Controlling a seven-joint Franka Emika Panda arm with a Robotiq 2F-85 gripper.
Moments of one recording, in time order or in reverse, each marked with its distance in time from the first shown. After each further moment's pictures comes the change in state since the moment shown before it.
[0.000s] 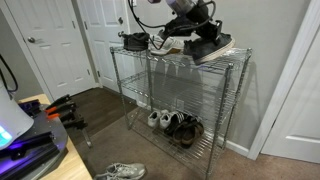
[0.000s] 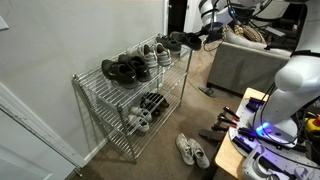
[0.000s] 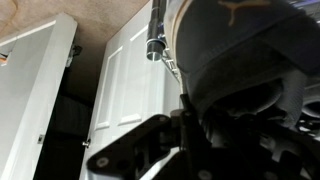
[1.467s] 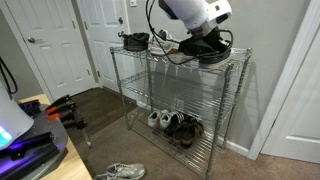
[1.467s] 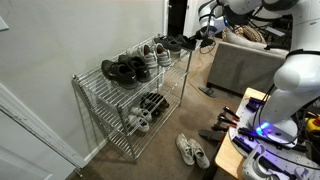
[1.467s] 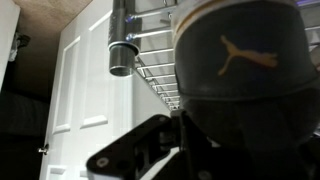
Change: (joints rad) arm -0.063 0.205 0.040 0.205 0.079 -0.190 -0.209
